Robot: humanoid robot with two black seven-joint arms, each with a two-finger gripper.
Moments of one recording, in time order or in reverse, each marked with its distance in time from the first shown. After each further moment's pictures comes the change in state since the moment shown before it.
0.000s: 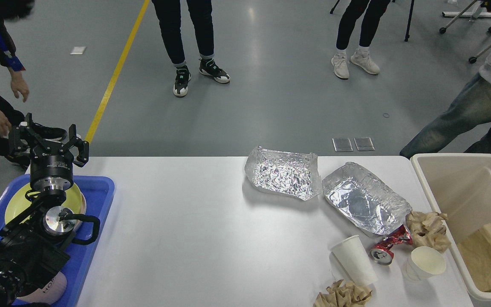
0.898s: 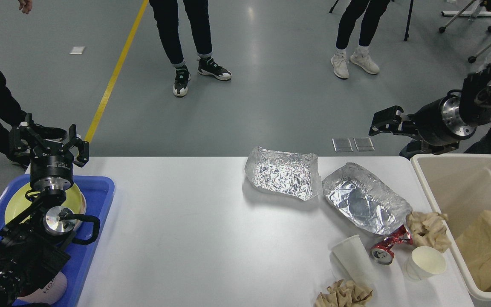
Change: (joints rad) left arm 0.000 0.000 0.000 0.000 0.000 0.000 0.000; right arm 1.219 0.268 -0.594 0.663 0.024 0.775 -0.001
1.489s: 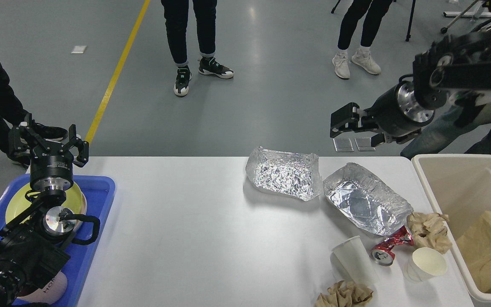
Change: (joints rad) left arm 0.000 0.000 0.000 0.001 0.000 0.000 0.000; right arm -0.038 0.203 -0.002 -0.004 0.003 -0.036 -0.001
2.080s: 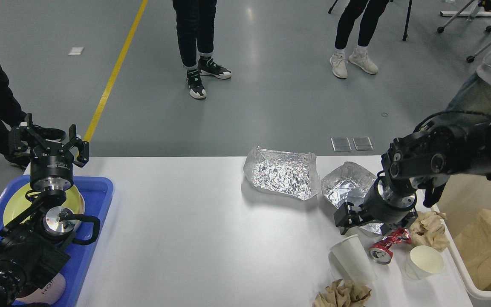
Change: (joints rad) left arm 0.001 0.000 0.000 -0.001 0.000 0.000 0.000; right arm -0.306 0.127 -0.004 0.020 -0.113 0.030 -0.114
